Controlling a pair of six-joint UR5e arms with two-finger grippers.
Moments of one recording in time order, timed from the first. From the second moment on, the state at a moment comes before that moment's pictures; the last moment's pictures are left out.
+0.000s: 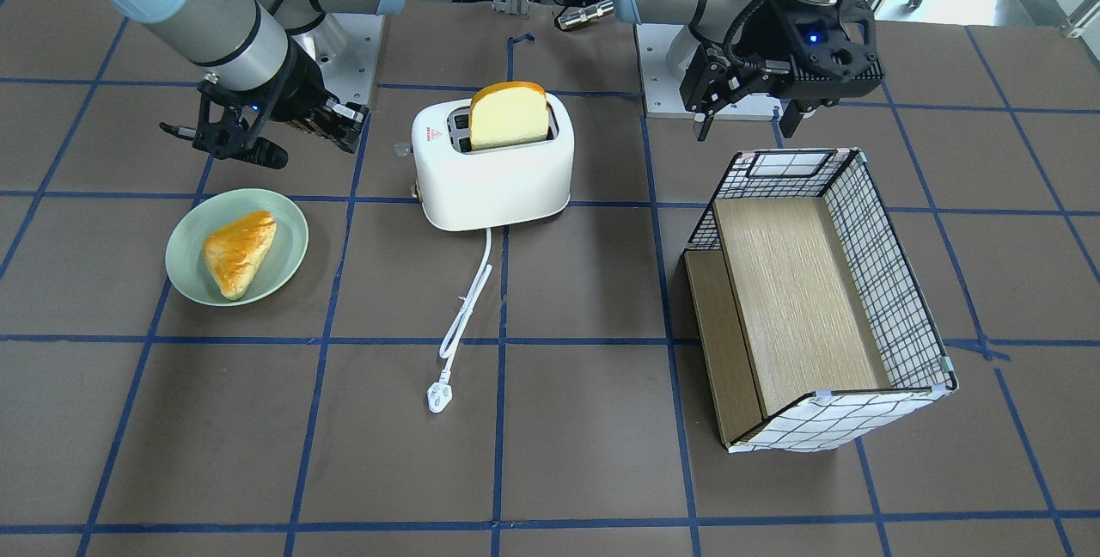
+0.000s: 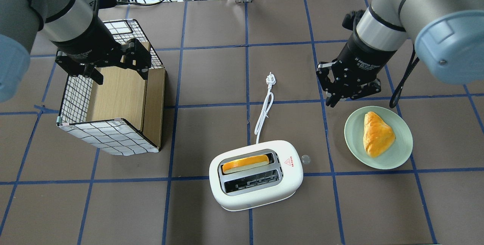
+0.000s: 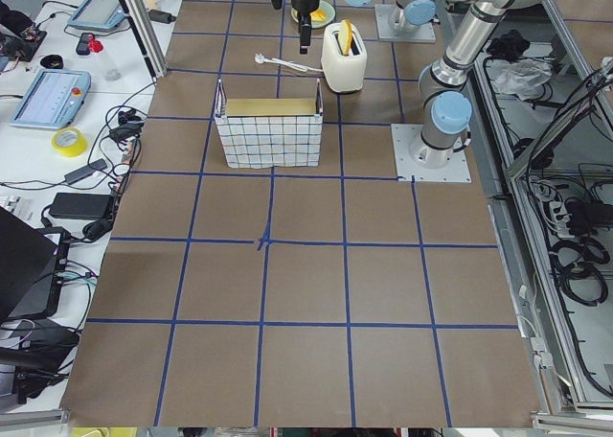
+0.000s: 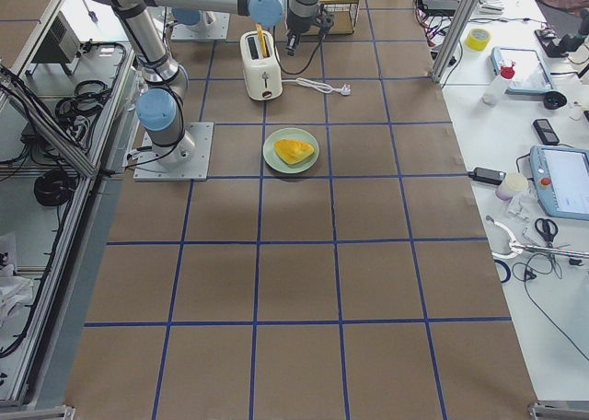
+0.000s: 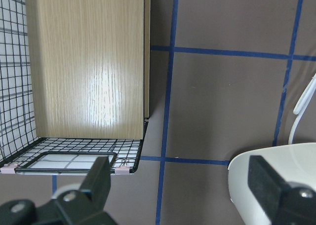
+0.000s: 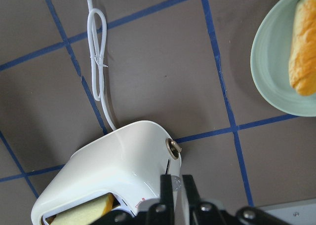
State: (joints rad) left arm -1.57 -1.46 -1.67 -1.53 1.58 -0.08; right arm 1.56 -1.63 1.69 -1.50 -1.38 0.25
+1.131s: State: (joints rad) left arm -1.57 -1.46 -1.67 -1.53 1.58 -0.08; right arm 1.57 -1.63 1.57 -1.55 -1.58 -0.03
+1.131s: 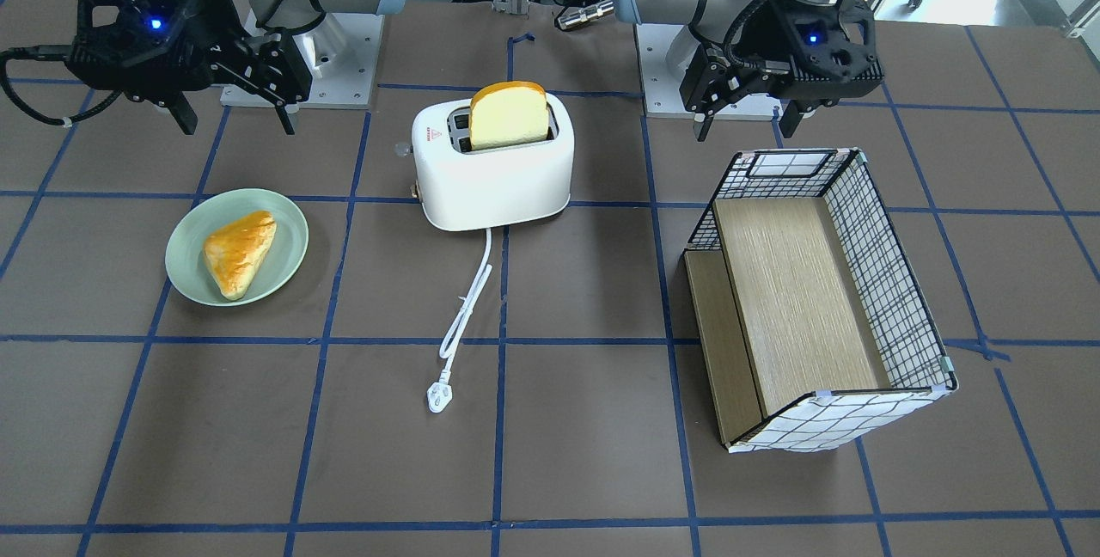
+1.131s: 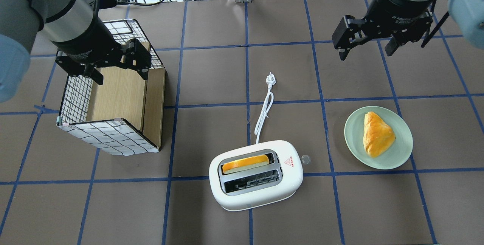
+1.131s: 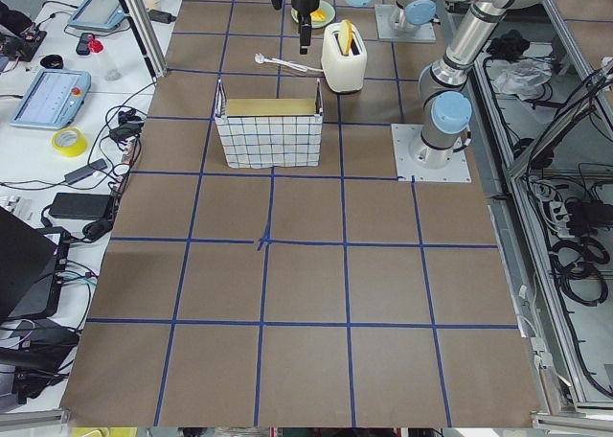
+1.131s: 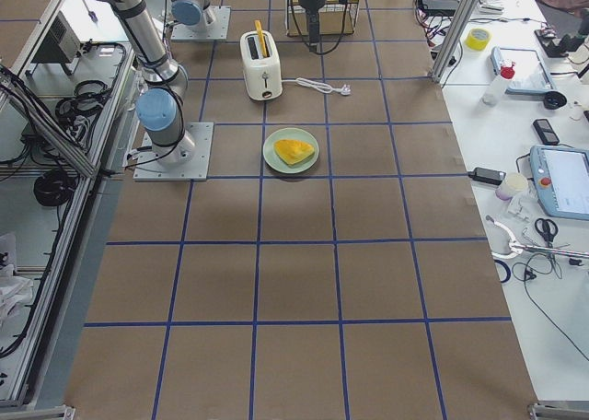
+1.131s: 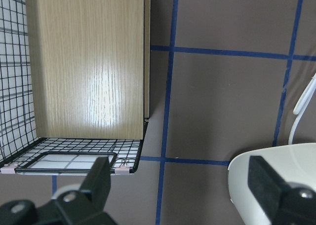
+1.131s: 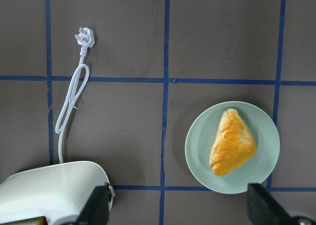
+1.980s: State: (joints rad) left arm -1.57 -1.46 -1.67 -1.53 1.58 -0.08; right arm 1.58 -1.56 1.45 -1.46 -1.58 -0.02
